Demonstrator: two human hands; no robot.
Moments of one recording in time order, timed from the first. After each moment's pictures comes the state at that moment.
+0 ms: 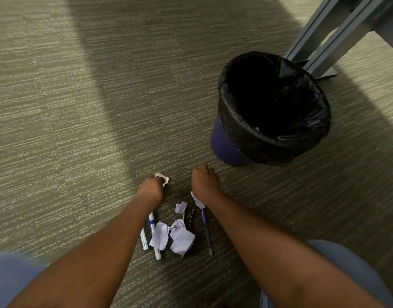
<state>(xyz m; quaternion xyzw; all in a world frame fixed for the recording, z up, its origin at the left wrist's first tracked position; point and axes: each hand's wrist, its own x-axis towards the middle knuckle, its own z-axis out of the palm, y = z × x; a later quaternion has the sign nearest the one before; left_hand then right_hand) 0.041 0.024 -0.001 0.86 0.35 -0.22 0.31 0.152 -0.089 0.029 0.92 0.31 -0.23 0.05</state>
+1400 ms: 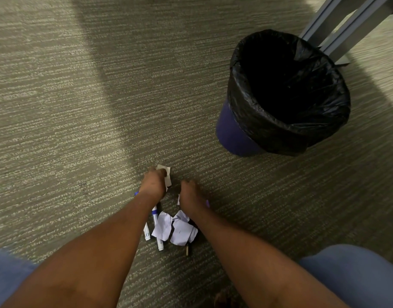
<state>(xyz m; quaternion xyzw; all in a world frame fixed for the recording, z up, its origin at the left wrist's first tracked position) 0.032 0.021 -0.047 0.86 0.37 -0.18 0.31 0.084 -0.096 -0.030 0.91 0.29 -0.30 -0.04</state>
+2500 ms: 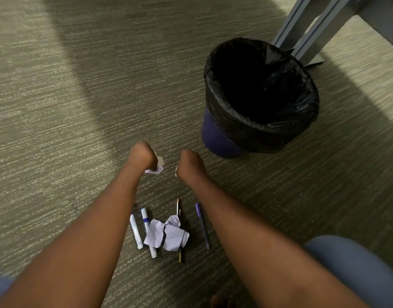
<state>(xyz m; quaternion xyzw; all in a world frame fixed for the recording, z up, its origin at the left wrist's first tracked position) 0.106 0.055 0.071 0.88 0.26 -0.38 0.07 0.149 -0.065 0.057 0.94 0.19 -0.26 -0.12</state>
